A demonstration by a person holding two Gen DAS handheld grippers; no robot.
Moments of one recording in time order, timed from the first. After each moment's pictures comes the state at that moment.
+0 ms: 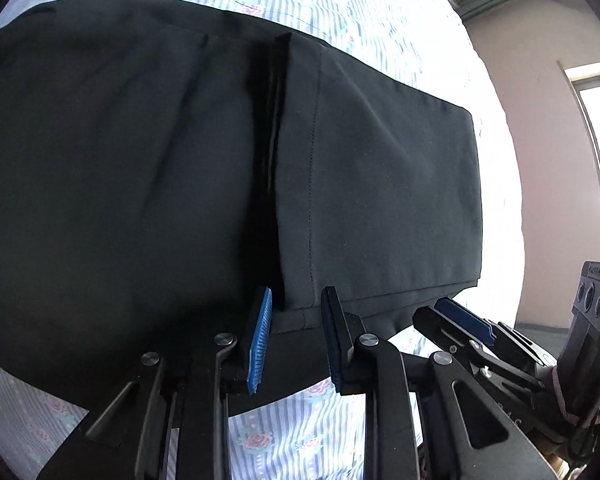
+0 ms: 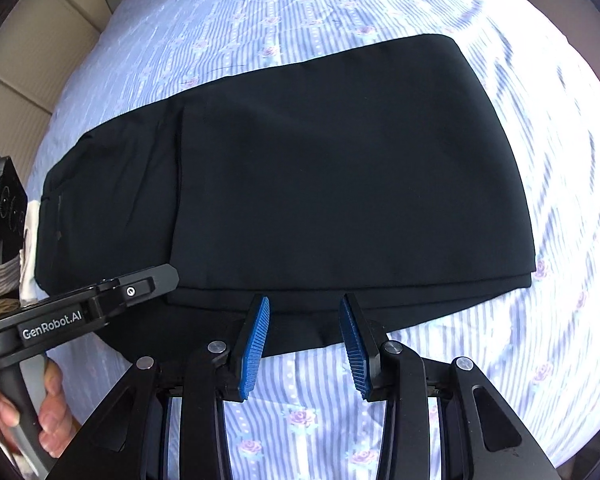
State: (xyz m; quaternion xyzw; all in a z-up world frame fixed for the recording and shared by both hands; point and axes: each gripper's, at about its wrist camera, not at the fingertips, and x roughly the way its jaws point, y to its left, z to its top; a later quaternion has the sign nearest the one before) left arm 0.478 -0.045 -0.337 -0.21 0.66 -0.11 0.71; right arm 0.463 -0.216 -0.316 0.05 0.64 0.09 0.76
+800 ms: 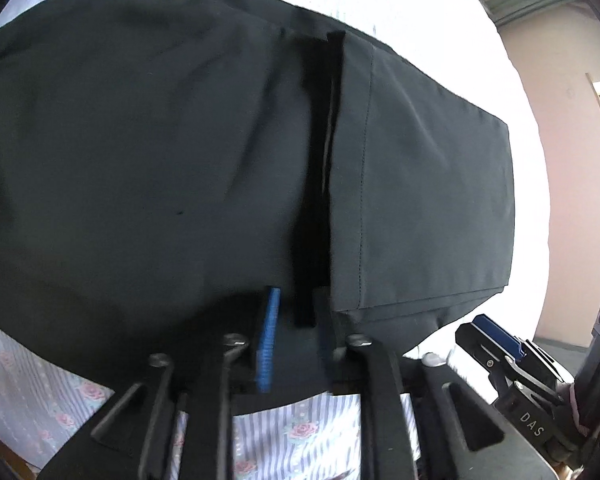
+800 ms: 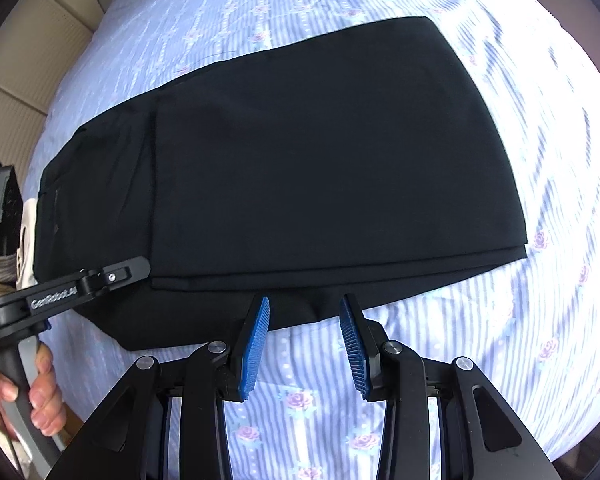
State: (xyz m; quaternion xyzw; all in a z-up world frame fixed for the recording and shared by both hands) left arm 0.456 -0.007 -0.337 -0.20 0.67 -0.05 0.71; right arm 0.442 -0.222 -0.312 0.05 0.65 0.09 0.75
